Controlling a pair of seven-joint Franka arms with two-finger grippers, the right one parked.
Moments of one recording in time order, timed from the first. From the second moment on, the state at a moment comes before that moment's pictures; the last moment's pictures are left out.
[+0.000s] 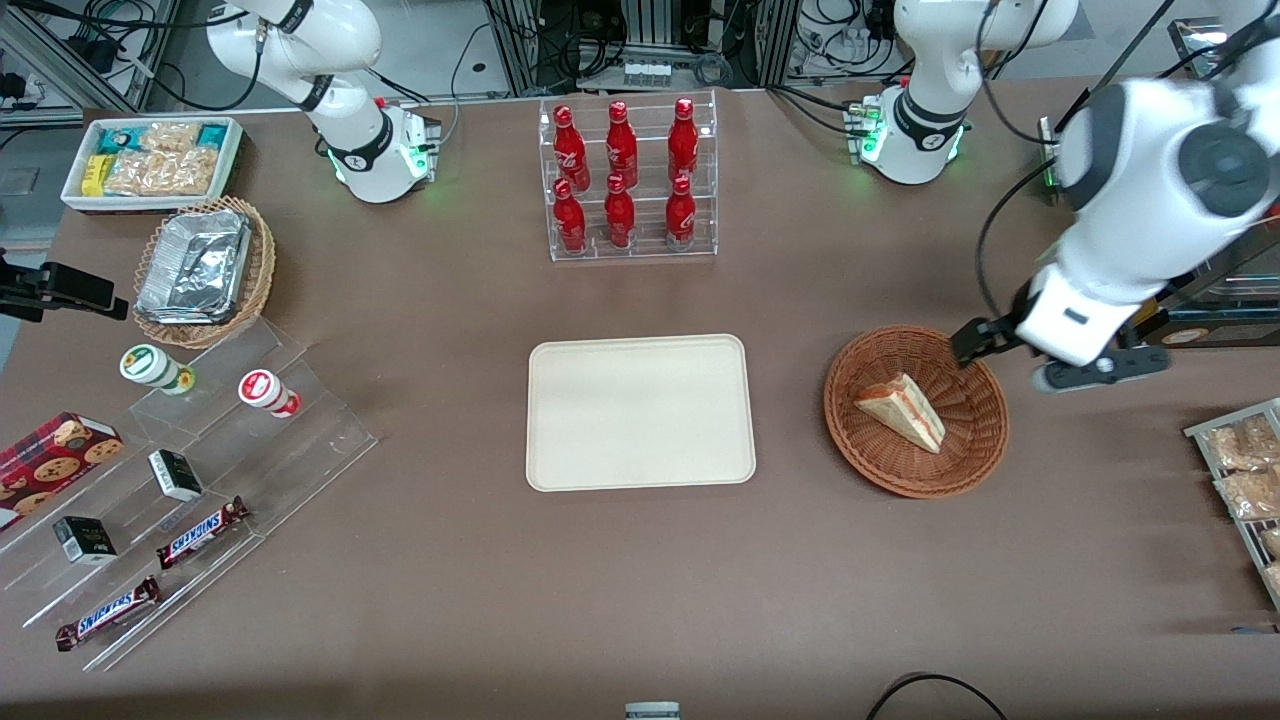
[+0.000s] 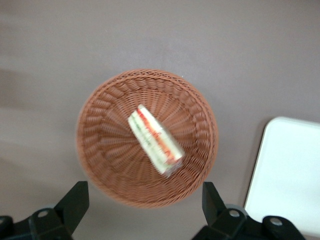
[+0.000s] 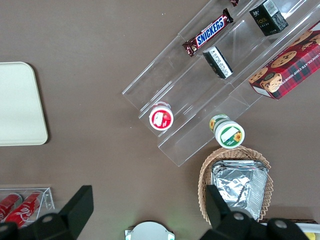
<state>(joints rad) -0.10 0.01 -0.09 -2.00 0.01 2.06 -0.47</state>
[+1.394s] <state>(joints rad) -0.15 0.27 -0.09 -2.20 0.06 2.44 -1.02</state>
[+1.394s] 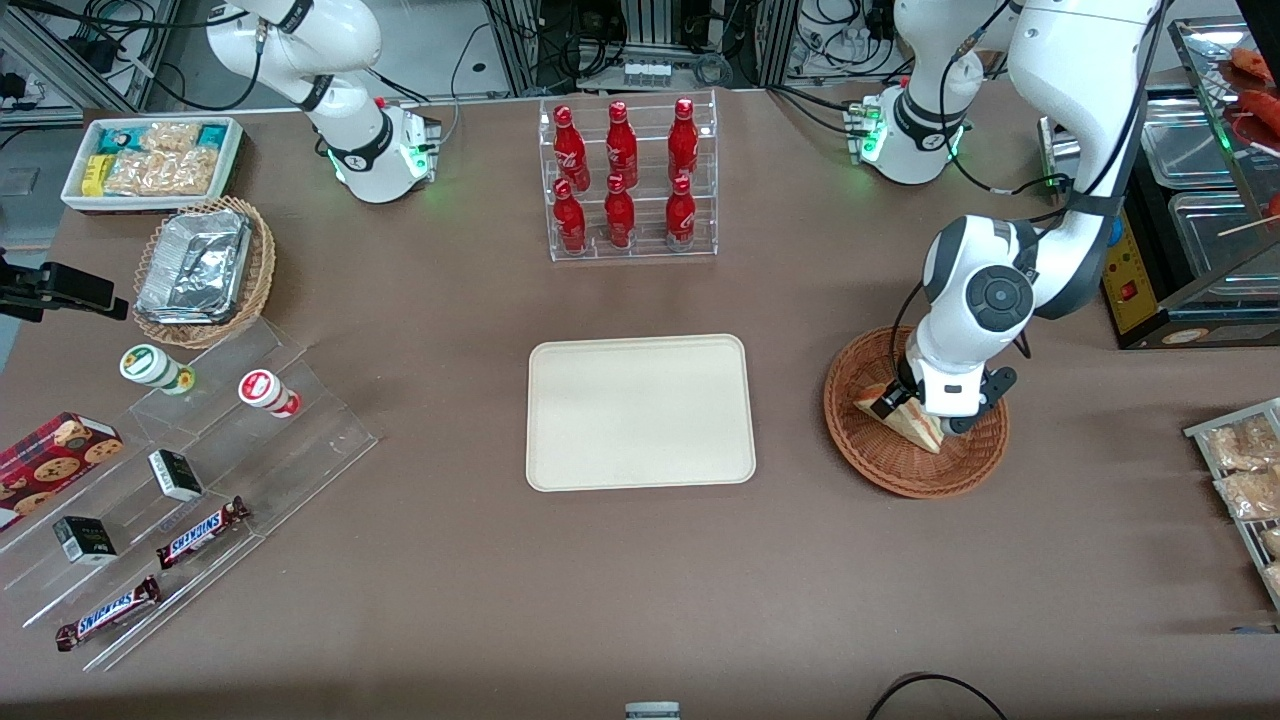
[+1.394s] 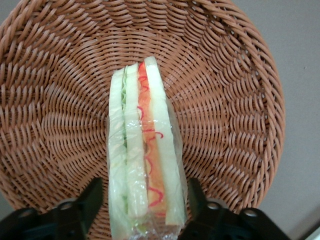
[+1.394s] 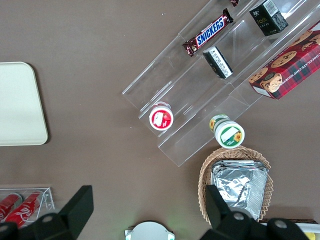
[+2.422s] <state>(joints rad) -0.35 0.25 -0.19 -1.73 0.06 1.99 -0.97</state>
